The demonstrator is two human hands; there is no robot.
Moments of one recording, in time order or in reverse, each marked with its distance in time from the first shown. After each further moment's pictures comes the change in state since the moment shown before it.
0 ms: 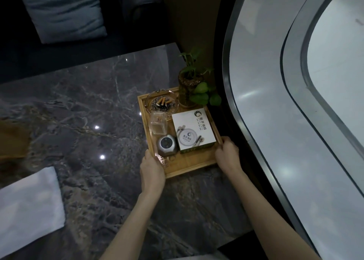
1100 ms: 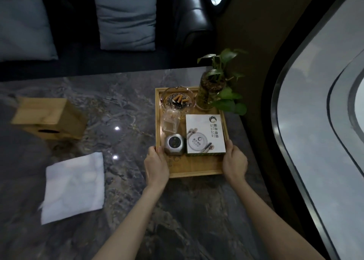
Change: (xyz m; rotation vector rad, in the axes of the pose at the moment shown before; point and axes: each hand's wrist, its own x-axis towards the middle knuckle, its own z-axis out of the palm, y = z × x) left_hand 0.027 -0.029 -0.076 -0.200 0.260 -0.026; right_hand -0.017 -0.066 0.065 -0.037 0.223 -0.180
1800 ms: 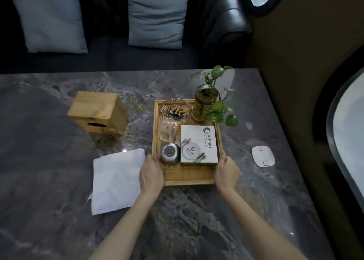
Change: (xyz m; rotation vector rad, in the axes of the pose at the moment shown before) left_hand 0.047 -0.091 -0.100 0.186 -0.035 -0.103; right_hand -0.079 -0.060 0.108 -0.082 -0.058 -0.019
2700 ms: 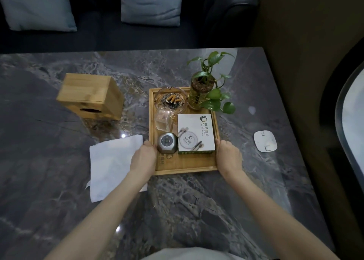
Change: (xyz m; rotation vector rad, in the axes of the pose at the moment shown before) left_hand 0.023 -0.009 -0.013 0.448 -0.254 0.109; right_hand 0.010 0.003 -0.008 -0.504 -0.177 -0.334
